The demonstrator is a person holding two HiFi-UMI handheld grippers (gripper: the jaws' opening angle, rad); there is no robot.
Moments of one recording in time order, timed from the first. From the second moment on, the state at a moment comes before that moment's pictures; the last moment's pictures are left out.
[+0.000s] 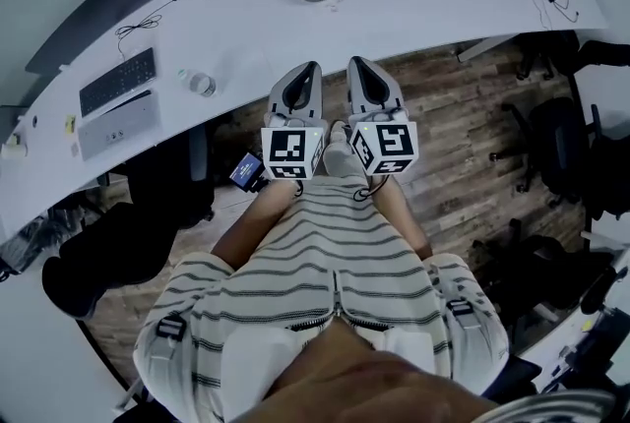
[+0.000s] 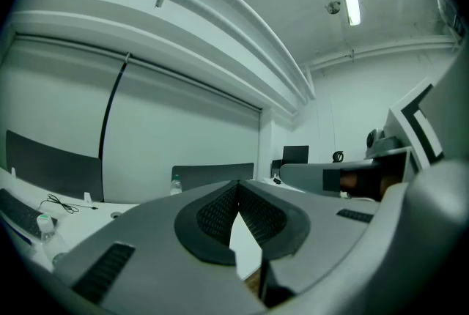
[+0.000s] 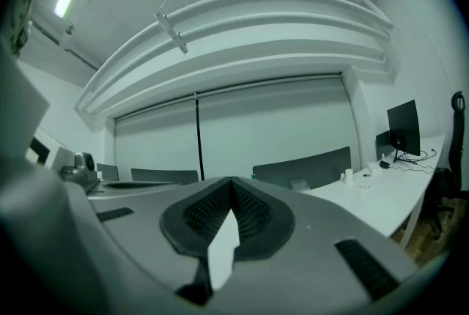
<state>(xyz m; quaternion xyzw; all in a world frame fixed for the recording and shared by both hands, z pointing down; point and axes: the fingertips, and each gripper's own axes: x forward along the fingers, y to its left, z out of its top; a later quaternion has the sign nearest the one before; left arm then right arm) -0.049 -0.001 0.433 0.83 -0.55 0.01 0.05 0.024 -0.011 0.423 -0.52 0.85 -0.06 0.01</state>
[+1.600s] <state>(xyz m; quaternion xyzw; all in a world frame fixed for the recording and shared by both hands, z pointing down) -0.046 -0.210 0.427 0.81 -0.59 0.05 0.05 0.013 -0.219 0.416 -0.46 0.88 -0.08 0.00</state>
